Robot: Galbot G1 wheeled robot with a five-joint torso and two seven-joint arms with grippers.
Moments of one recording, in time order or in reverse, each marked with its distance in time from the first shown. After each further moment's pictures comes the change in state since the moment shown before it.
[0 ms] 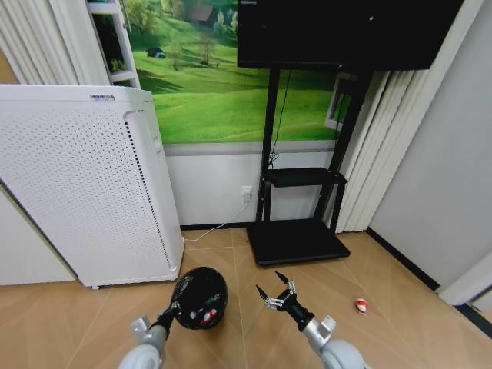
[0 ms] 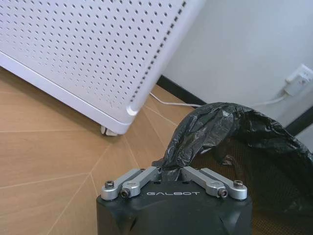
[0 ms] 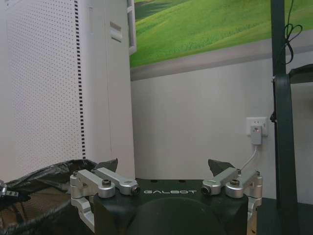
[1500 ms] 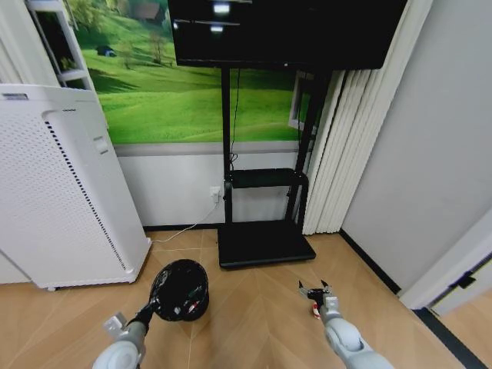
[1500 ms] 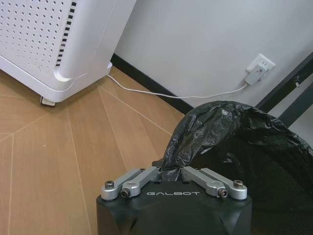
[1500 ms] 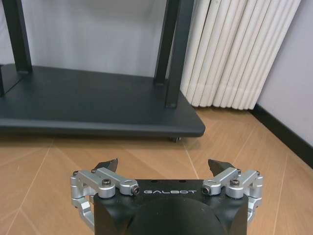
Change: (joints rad) left arm 0.019 0.026 -0.080 -0.028 -0.063 0.007 0.000; right arm 0.226 -0.009 0.032 -0.357 -0.016 -0.404 0.536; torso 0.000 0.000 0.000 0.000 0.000
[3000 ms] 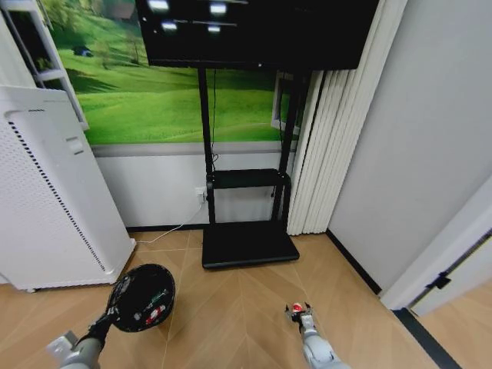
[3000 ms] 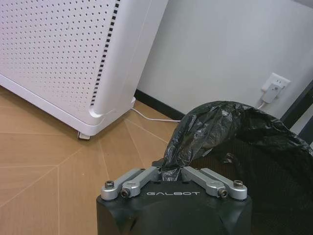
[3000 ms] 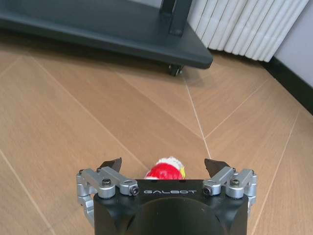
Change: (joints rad) left arm 0.155 0.000 -0.282 0.003 0.085 -0.021 0.148; right arm 0.131 0.225 -0.064 -0.441 -0.259 0.061 -0.025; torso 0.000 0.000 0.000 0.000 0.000
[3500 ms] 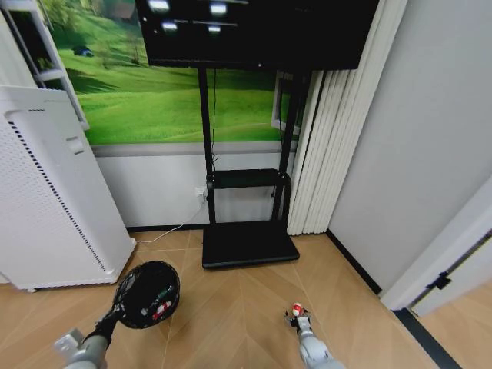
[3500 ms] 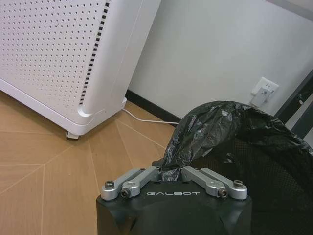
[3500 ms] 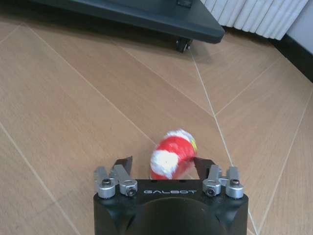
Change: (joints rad) left arm -0.014 -0.020 0.022 -0.017 0.003 -0.007 -0.003; right arm 0.043 0.029 -0.008 -0.111 -0.001 -0.006 -0.012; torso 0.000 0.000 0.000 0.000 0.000
